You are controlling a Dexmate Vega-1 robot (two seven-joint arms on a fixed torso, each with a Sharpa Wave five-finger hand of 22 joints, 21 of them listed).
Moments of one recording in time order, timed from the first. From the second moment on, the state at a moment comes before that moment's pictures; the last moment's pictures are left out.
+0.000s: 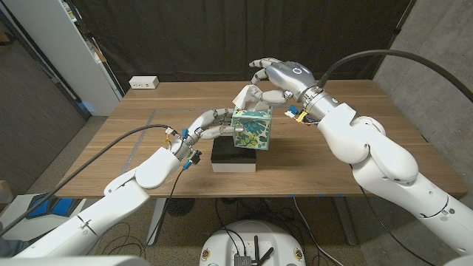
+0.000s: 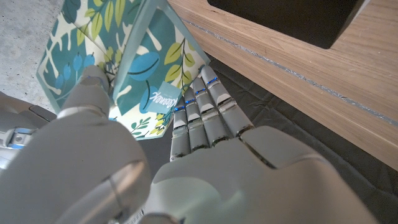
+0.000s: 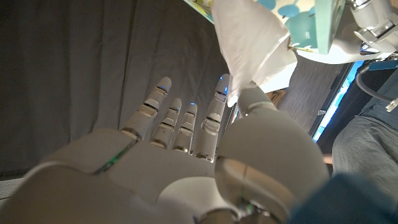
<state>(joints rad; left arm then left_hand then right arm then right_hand) 1.21 0.82 0.33 -2.00 -0.06 -0.25 0.13 0.72 -0.02 0.40 -0.18 0.24 0.53 0.10 0.21 0.20 0.54 0.01 0.25 0.30 0.62 -0.05 0.20 0.19 0.63 -0.01 0.26 0.19 -1.05 -0.80 -0.41 -2.50 -0.85 -0.27 0.11 0.91 0.04 0.46 -0.18 0.24 0.89 -0.09 0.40 0.23 0.34 -0.08 0.22 0.19 0.21 -0.02 0.29 0.34 0.49 -0.01 0.22 0.17</state>
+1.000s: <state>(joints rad) 1.21 0.82 0.33 -1.99 -0.07 -0.26 0.13 0.71 -0.02 0.41 -0.18 0.24 0.53 0.10 0.21 0.20 0.54 0.01 0.25 0.30 0.62 -0.05 0.20 0.19 0.63 -0.01 0.26 0.19 -1.09 -0.78 -0.45 -2.48 -1.02 -0.26 0.00 0.97 0.06 0.42 -0.15 0.18 1.03 -0.08 0.46 0.26 0.50 -0.14 0.24 0.21 0.33 -0.04 0.39 0.40 0.61 -0.04 0.24 0.18</state>
